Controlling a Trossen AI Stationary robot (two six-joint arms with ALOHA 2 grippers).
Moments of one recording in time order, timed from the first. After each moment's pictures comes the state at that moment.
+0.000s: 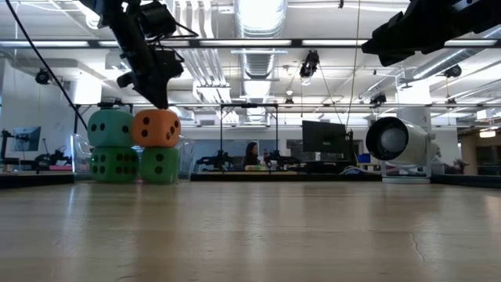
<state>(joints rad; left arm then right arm) 0.68 1.26 1.04 -0.71 -0.26 -0.16 0.31 0.89 0.45 0.08 0.26 -0.02</state>
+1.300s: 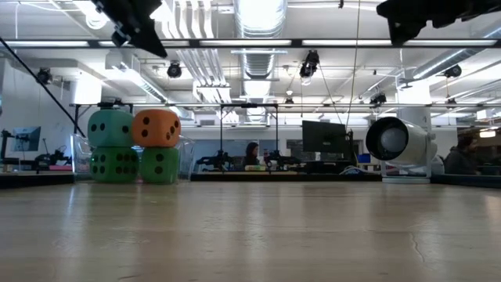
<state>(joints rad) 0.41 0.96 1.04 -0.69 -0.32 -0.05 0.31 0.68 0.45 0.04 0.23 -0.06</state>
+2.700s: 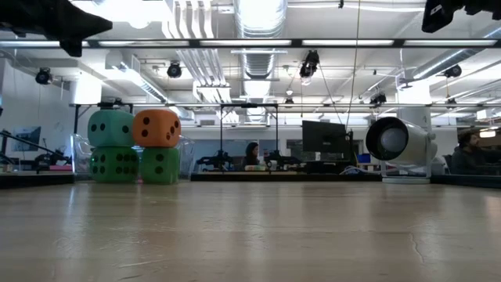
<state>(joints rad) 0.31 0.01 0.42 -0.37 0.02 0.03 0.31 0.16 0.34 0.00 0.22 -0.10</state>
